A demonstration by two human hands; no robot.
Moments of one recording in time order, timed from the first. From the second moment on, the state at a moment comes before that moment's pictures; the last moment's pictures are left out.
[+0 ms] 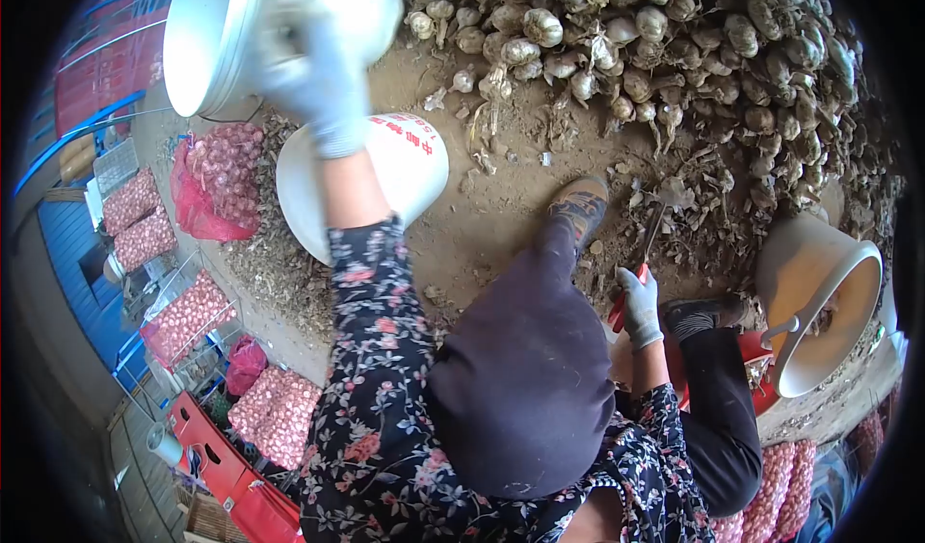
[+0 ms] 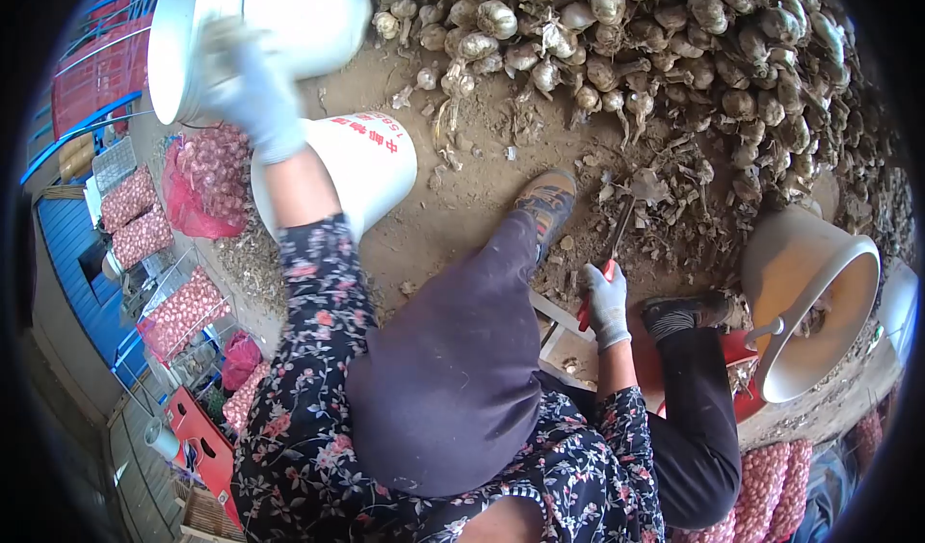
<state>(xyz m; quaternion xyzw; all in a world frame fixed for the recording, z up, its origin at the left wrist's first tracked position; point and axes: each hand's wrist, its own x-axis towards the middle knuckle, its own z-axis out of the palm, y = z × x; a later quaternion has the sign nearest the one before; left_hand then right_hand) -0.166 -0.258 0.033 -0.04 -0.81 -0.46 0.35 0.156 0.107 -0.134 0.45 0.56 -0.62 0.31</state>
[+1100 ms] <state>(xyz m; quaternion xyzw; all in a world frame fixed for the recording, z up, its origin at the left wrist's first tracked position) -0.070 -0.176 -0.069 0.12 -0.66 -0.72 -0.18 0.042 0.057 -0.051 0.03 0.91 -0.36 0.21</state>
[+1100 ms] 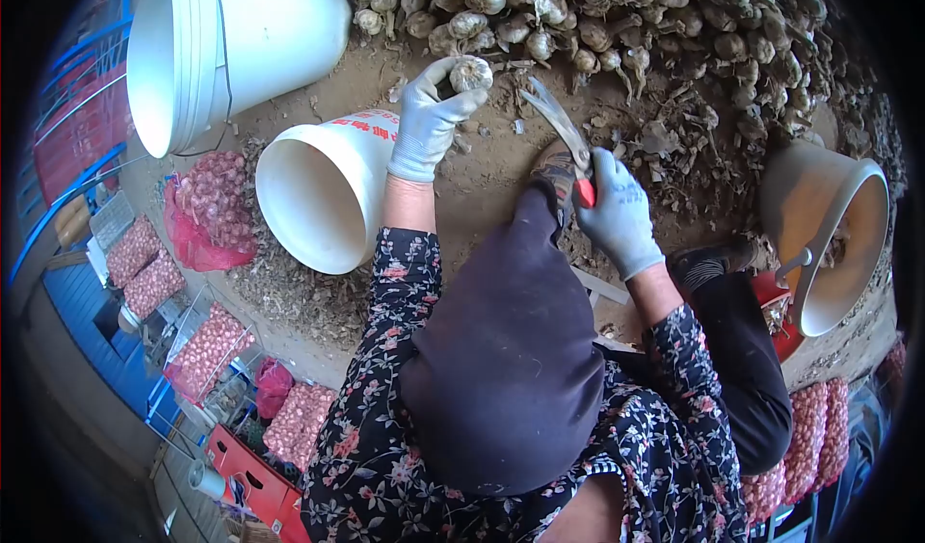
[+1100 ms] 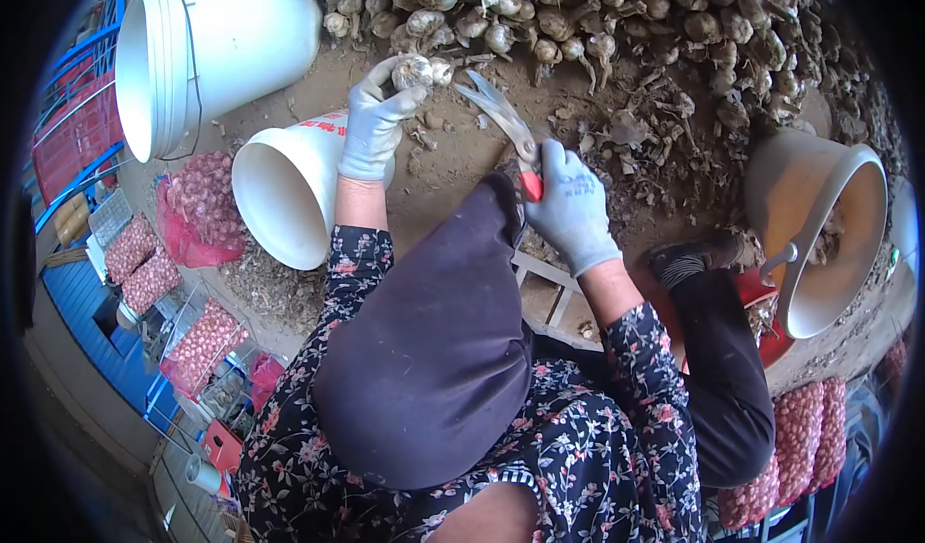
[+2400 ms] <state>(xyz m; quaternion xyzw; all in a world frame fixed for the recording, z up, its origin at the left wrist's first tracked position) -0.131 -0.224 -0.177 0.27 -0.71 -0.55 -0.34 0.064 0.079 -0.087 0.12 0.85 -0.43 0.28</state>
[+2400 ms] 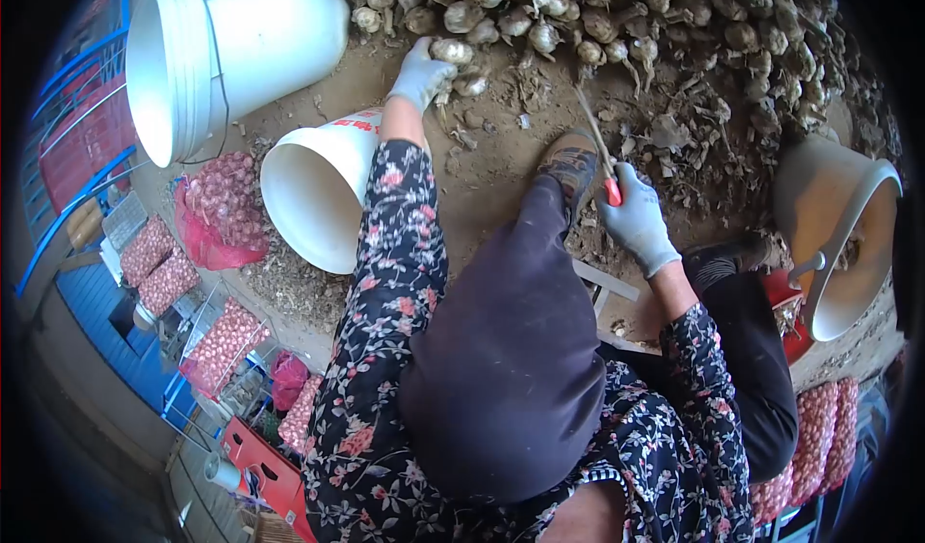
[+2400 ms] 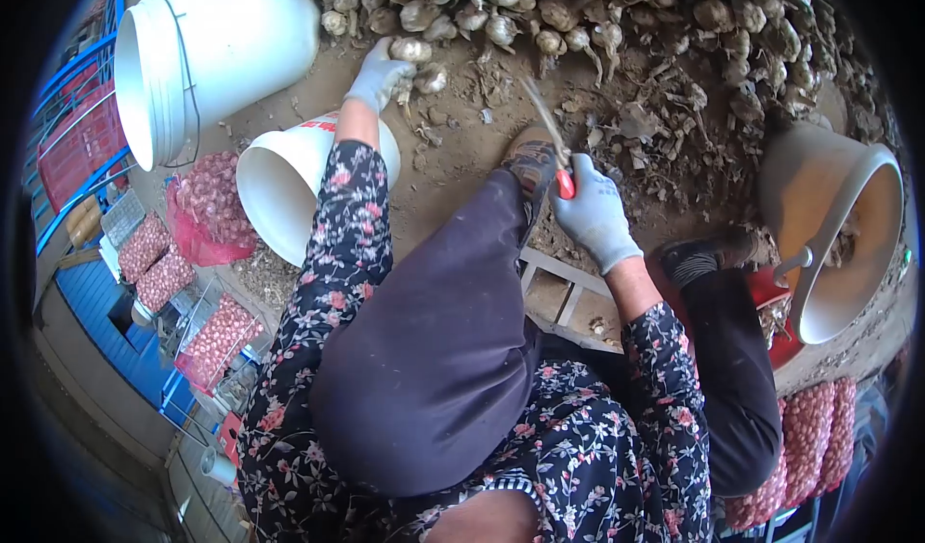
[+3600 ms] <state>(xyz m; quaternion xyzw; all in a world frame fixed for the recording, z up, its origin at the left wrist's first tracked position) -0.073 -0.120 -0.059 -0.16 -0.80 -0.51 -0.27 0.057 0.091 -0.078 0.10 0.88 -0.36 0.29</state>
